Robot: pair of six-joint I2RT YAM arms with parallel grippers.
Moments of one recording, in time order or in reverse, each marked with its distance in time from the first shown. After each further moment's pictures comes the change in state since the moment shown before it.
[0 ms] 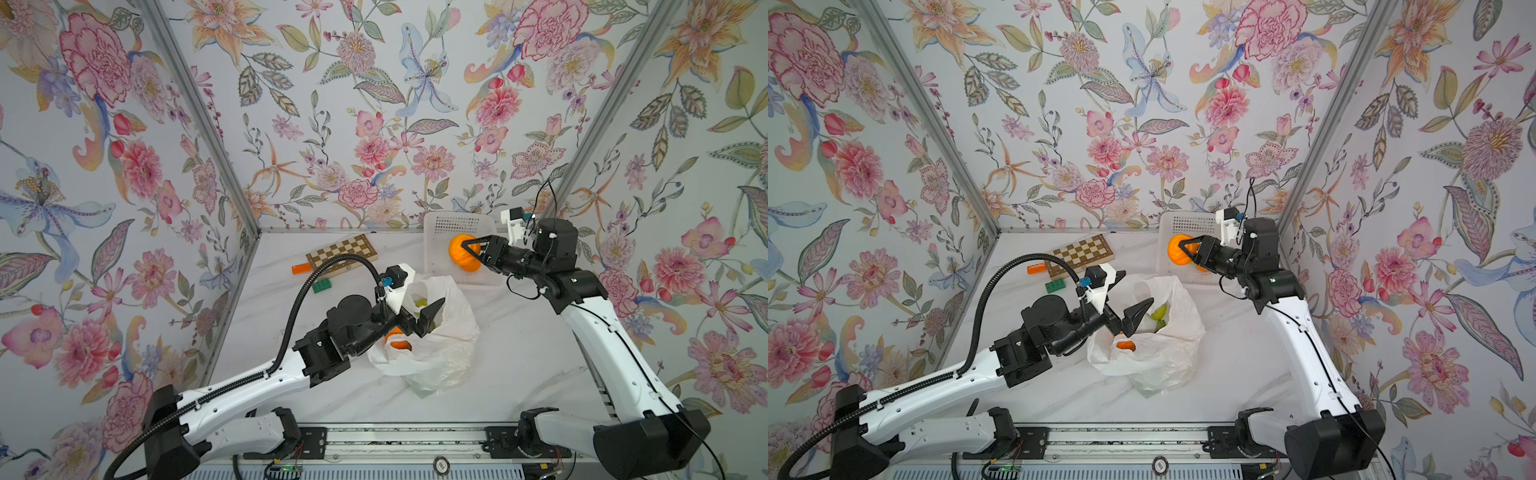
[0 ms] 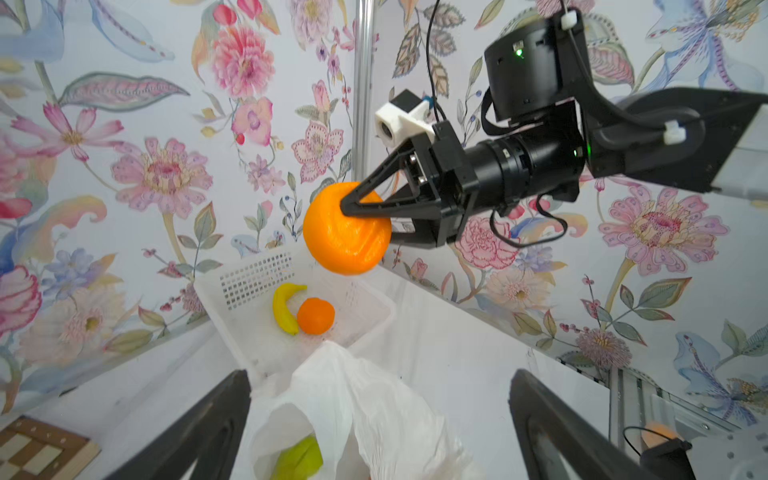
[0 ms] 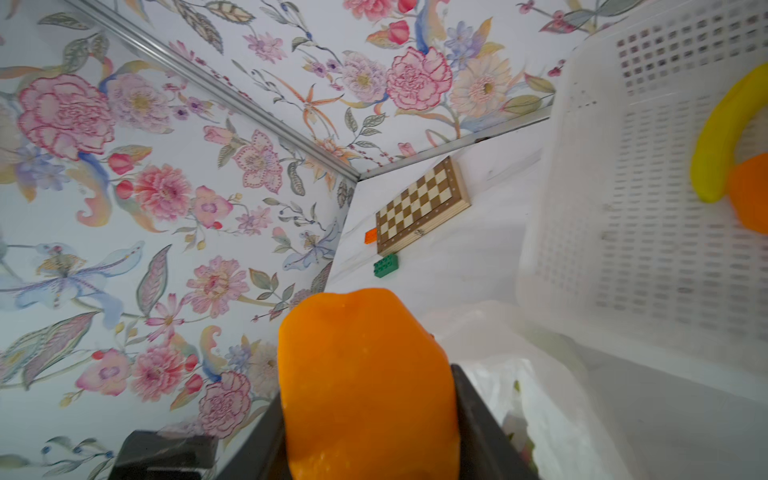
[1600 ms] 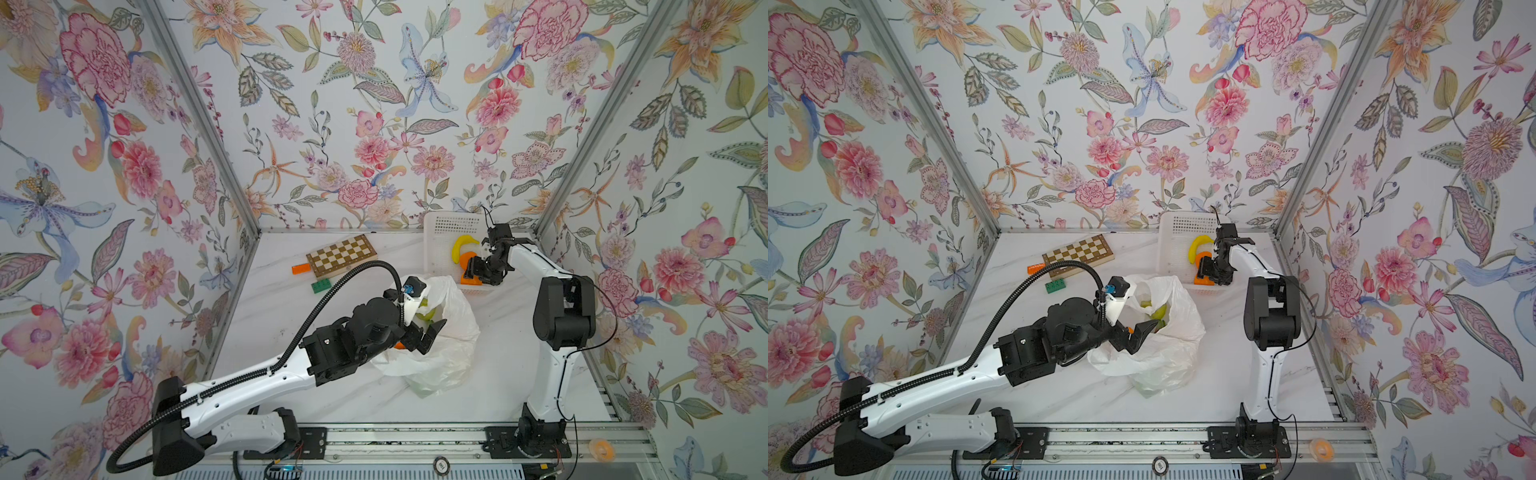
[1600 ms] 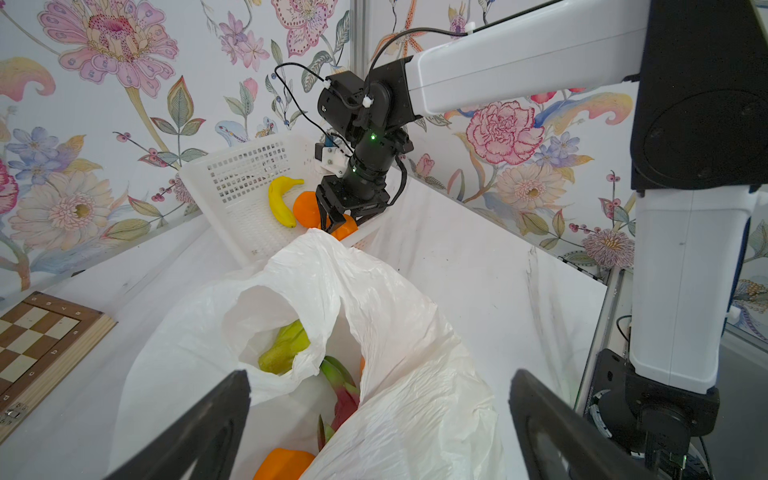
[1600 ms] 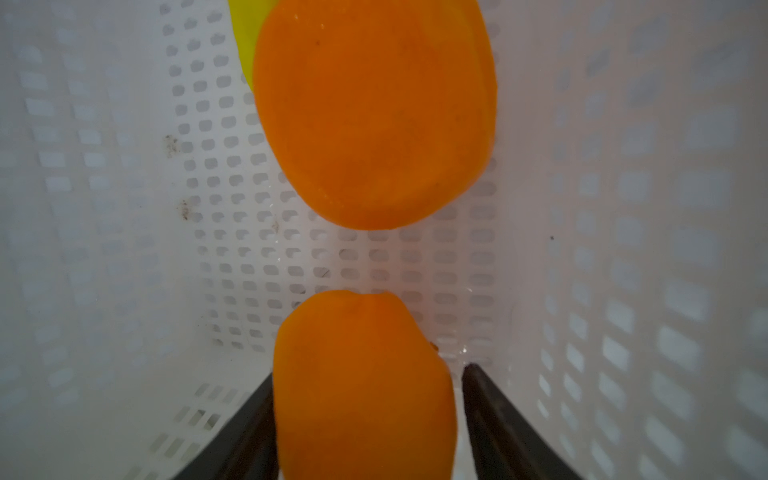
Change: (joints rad) left arm -0.084 0.064 0.126 -0.366 -0.076 -0.054; right arm -0.088 0.809 0.346 -0.331 0.418 -0.371
